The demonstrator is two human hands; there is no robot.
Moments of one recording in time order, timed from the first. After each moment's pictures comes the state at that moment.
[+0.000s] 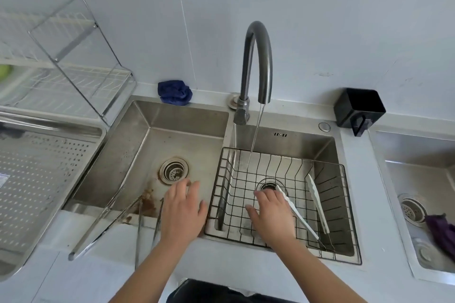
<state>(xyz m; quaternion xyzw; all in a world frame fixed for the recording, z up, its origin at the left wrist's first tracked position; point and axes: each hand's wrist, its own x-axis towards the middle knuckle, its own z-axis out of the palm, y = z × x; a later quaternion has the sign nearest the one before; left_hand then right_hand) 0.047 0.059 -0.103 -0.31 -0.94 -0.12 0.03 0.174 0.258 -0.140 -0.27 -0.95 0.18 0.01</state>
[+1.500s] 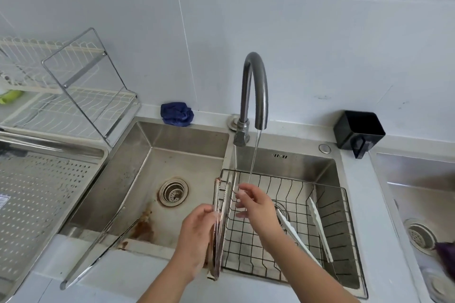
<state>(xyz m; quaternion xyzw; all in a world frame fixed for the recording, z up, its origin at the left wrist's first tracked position) 0.067 0.097 -0.061 -0.03 -0.70 -0.65 -0.30 0.114 0.258 -0.063 -0.34 -0.62 0.71 0.06</state>
